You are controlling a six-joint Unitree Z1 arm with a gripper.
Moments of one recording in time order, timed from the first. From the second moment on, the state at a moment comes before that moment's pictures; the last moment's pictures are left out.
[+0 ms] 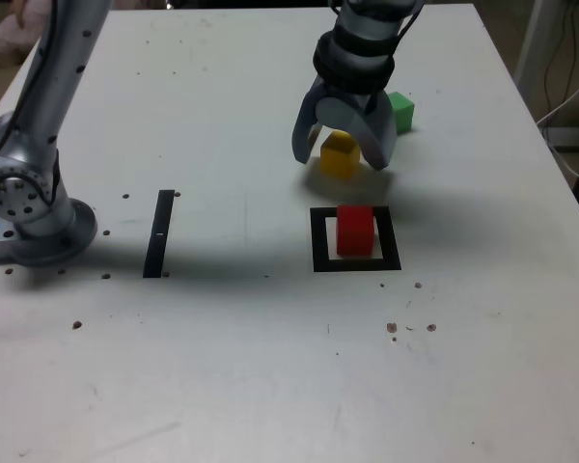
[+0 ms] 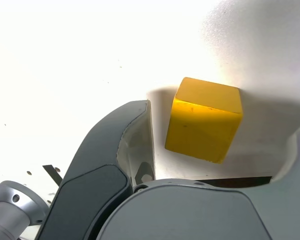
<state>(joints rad) 0.20 2.14 -1.61 1.26 0.19 0.51</state>
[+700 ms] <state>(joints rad) 0.19 2.15 -1.62 1.25 0.20 0.50</state>
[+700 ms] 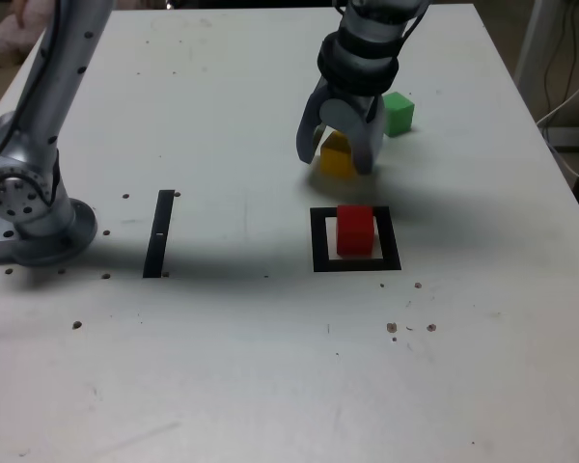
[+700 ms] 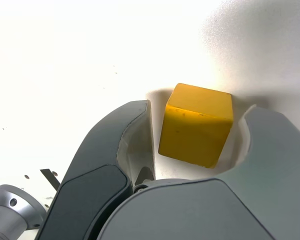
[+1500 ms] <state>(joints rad) 0.13 2.06 -1.65 1.34 0.17 0.38</state>
